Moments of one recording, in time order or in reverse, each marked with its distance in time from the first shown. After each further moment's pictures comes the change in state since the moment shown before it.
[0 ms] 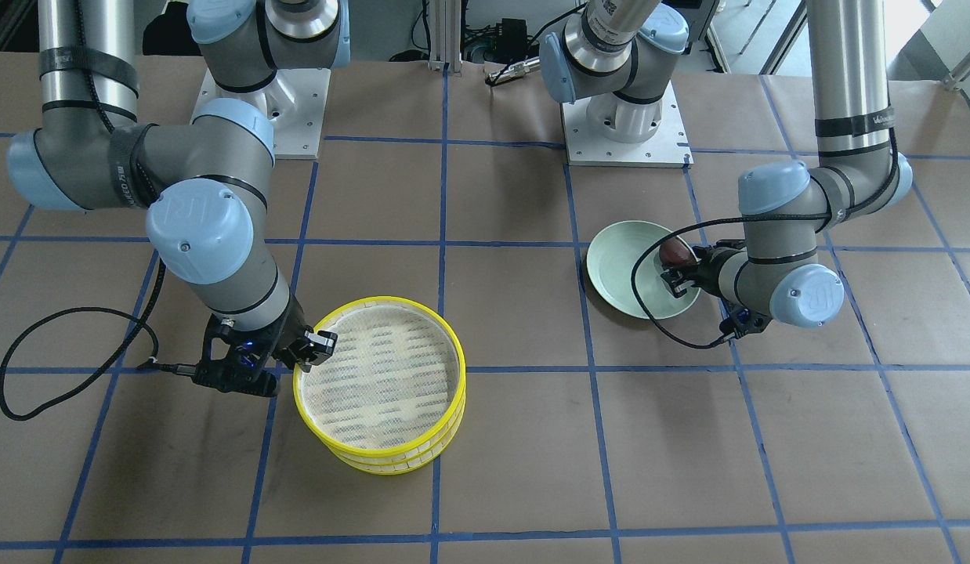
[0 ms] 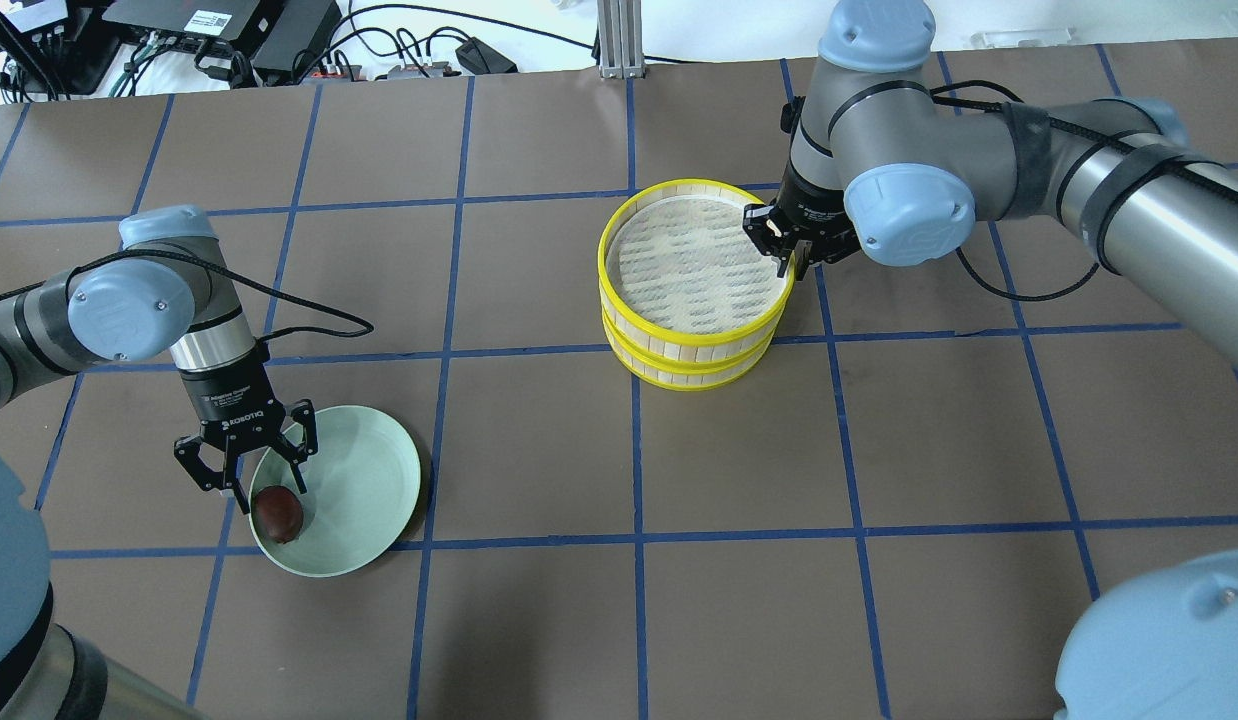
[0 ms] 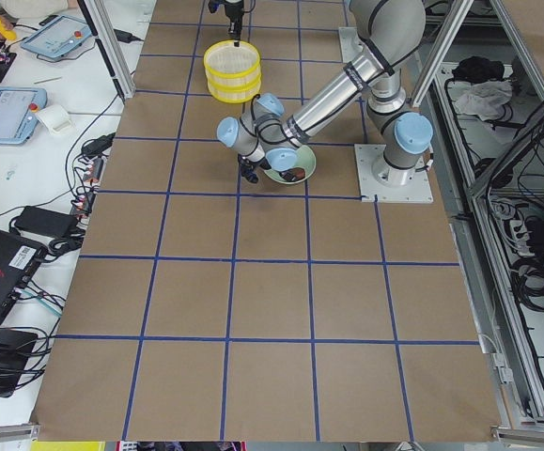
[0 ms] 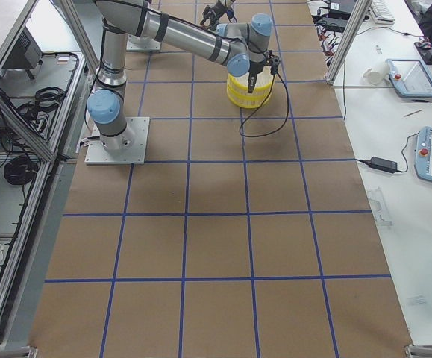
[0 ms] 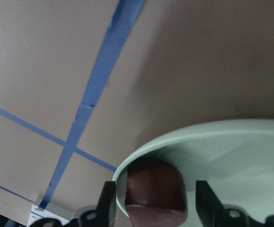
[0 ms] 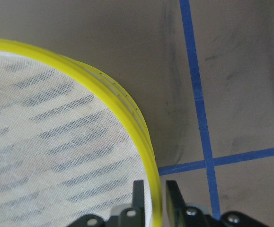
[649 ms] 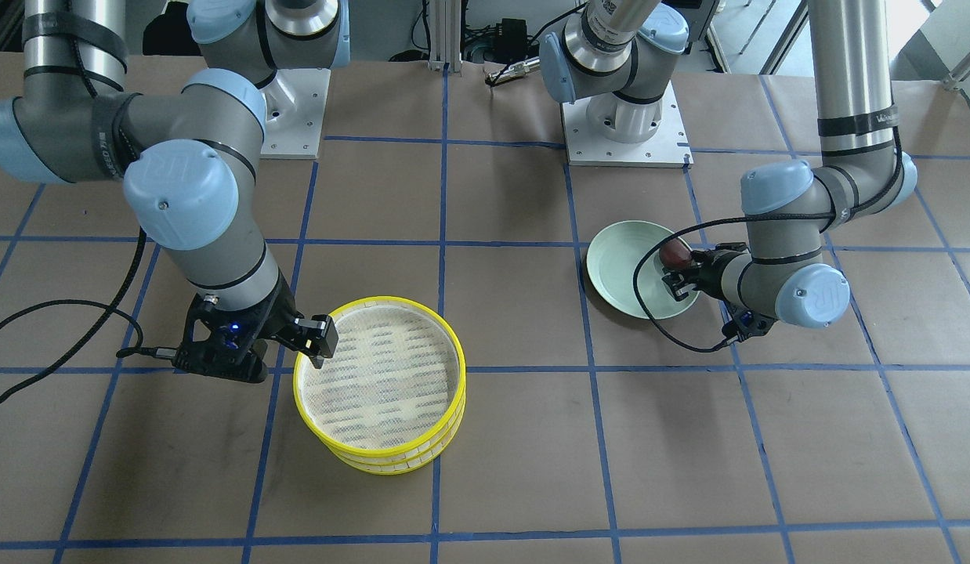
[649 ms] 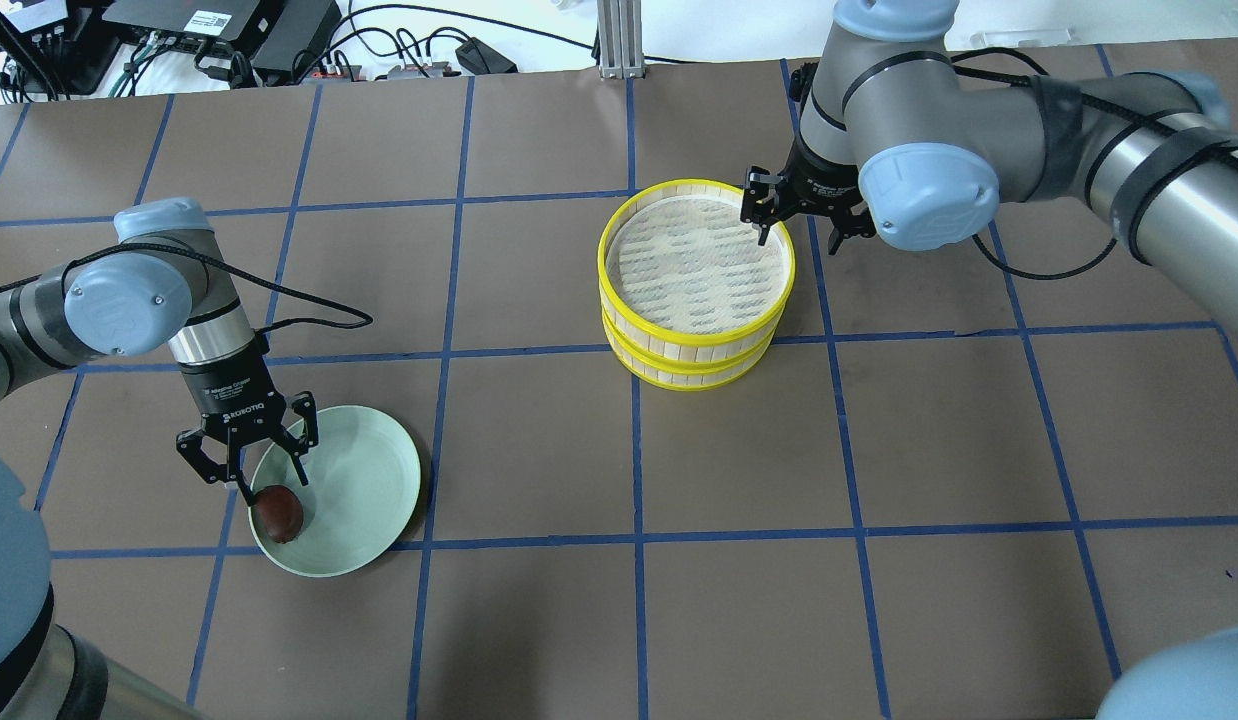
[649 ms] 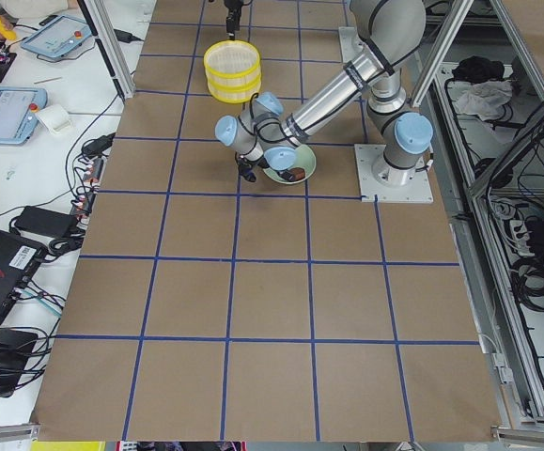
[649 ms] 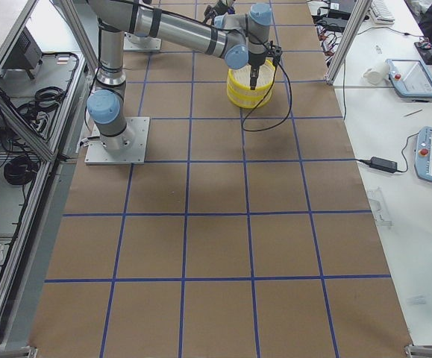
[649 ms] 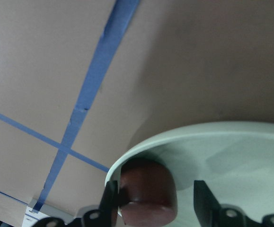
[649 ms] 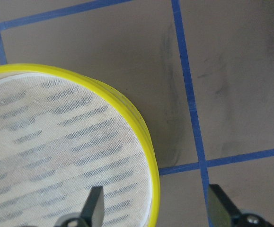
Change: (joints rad) left arm -0.001 0.001 0.014 0.001 -0.020 0.000; right arm -0.002 -0.051 -0.025 0.014 0.002 -0.001
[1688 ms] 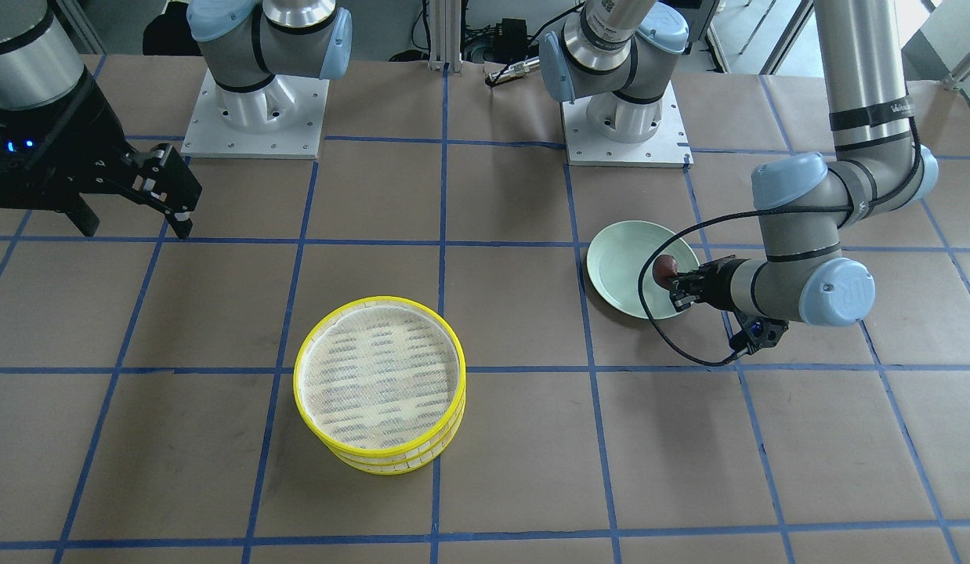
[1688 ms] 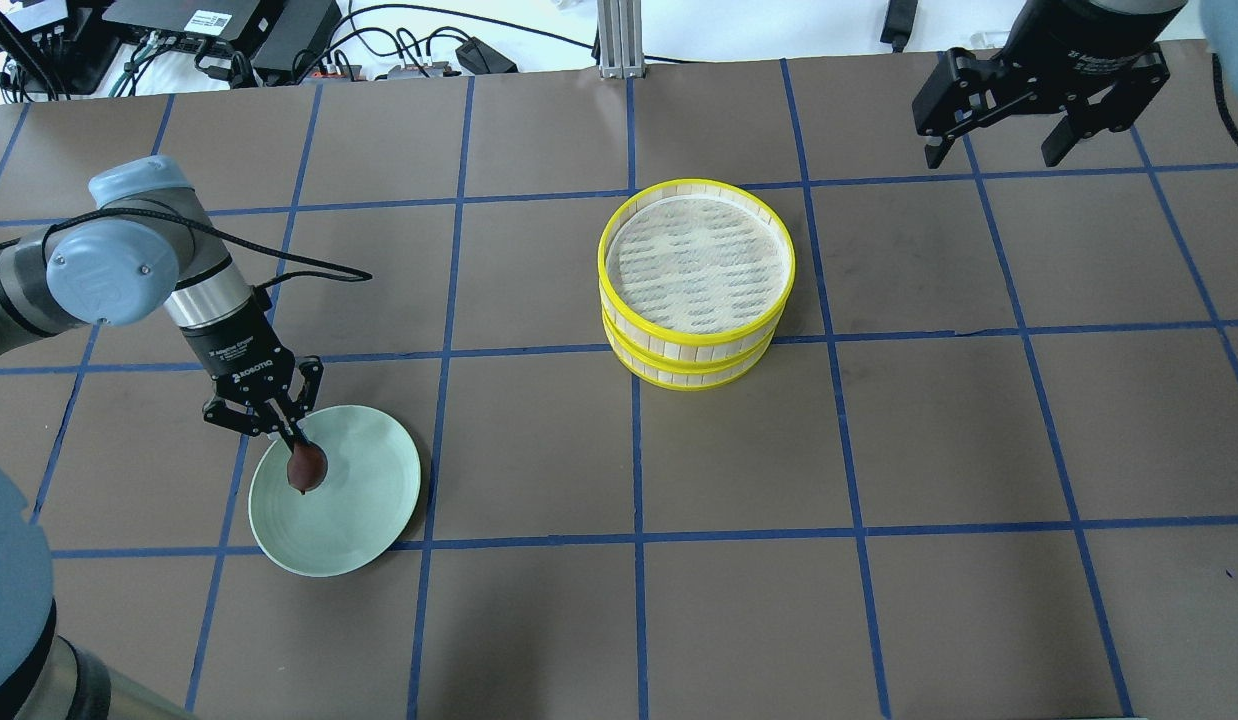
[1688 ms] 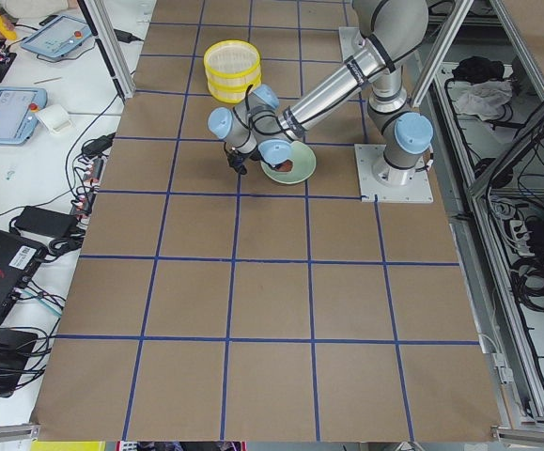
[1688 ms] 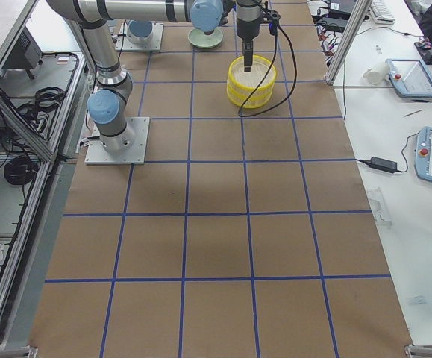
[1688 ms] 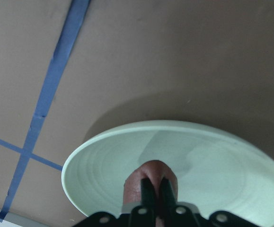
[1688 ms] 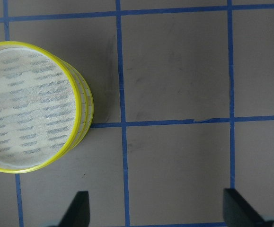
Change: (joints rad) left arm -0.014 0.016 0.068 -0.002 -0.125 0.009; right arm -0.185 -0.278 -0.142 0.400 -0.019 -0.336
